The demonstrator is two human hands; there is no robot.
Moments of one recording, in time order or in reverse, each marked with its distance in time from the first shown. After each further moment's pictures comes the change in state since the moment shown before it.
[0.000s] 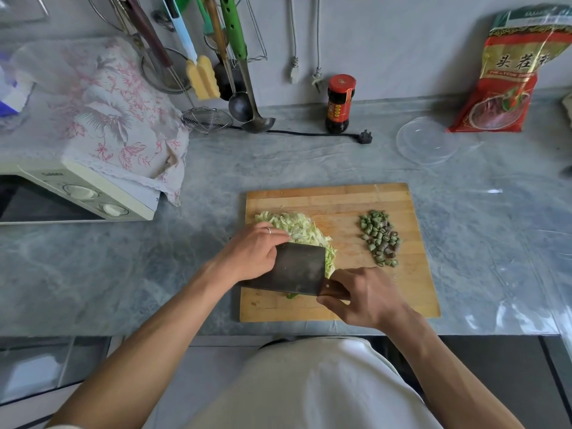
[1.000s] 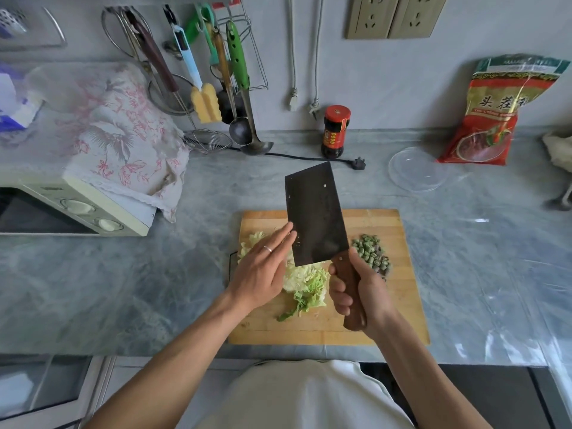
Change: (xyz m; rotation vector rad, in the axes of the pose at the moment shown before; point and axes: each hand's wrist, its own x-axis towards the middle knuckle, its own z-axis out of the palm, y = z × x) left_hand 0.013 0.012 0.044 -0.058 0.484 0.130; right_hand 0.038 -0.018 -0.046 1.815 -0.045 0.925
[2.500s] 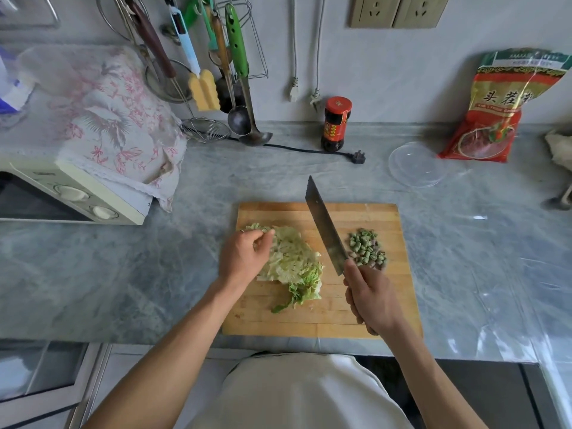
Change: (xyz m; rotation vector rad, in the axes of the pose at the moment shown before) left_hand 0.006 -0.016 0.002 -0.093 0.208 -0.427; right_hand -0.009 0.008 -0.030 -0.981 0.329 -0.313
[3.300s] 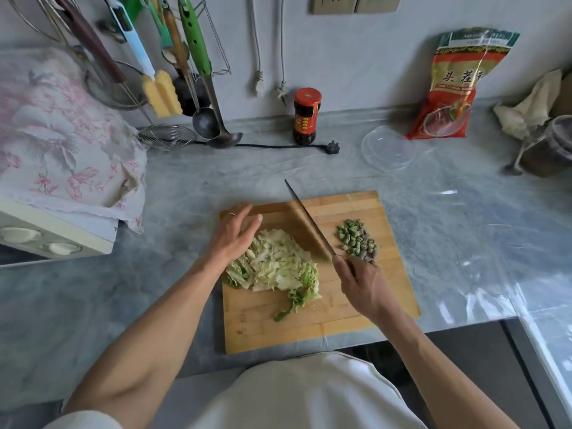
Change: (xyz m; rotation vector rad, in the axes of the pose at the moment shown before) left_hand 0.075 -0.058 0.025 0.016 -0.511 -0.108; right_hand 0.021 0.021 0.024 -0.264 0.158 -0.125
